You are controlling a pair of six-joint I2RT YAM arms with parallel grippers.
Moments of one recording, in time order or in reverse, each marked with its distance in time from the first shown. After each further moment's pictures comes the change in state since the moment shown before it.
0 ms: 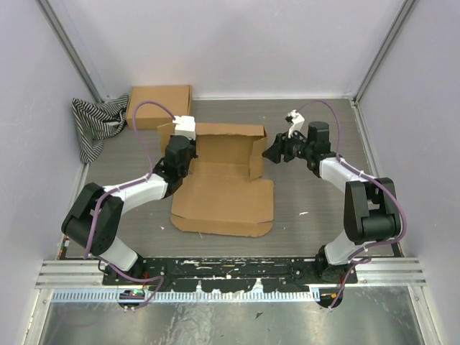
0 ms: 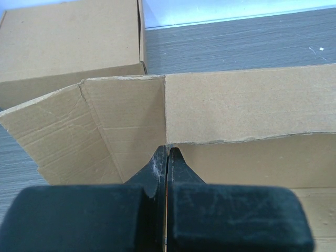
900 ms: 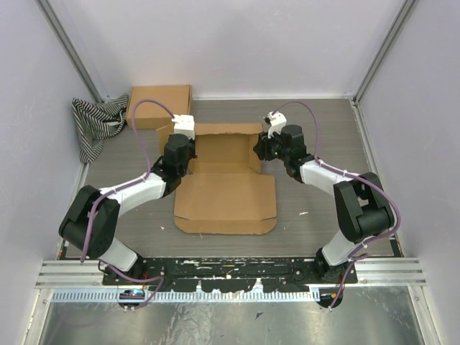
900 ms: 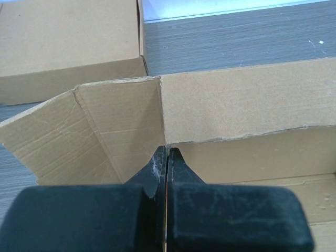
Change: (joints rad) left arm 0.002 -0.027 0.013 -0.072 0.024 -0.019; right arm 0.239 0.042 0.011 0.129 0.474 0.015
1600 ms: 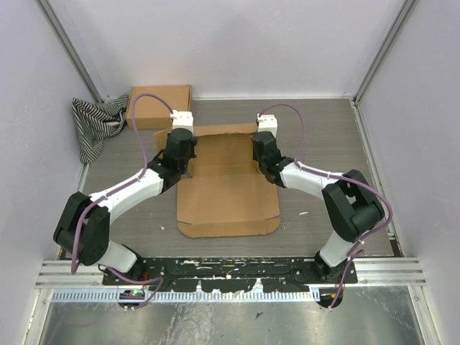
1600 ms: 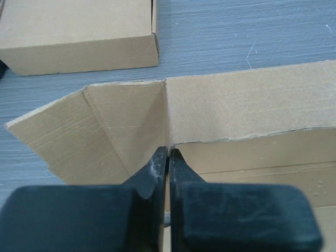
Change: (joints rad) left arm -0.015 -0.051 0.102 -0.288 -0.072 -0.083; right arm 0.223 0.044 0.063 -0.074 0.738 0.151
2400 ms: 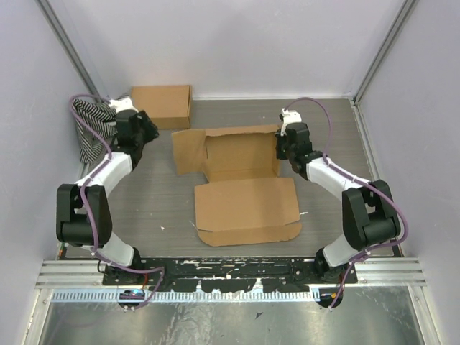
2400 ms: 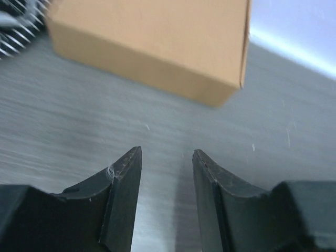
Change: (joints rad) left arm 0.499 0.090 0.147 -0.060 0.361 -0.249; right arm -0.248 -0.116 -0.023 -0.182 -0.380 -0.087
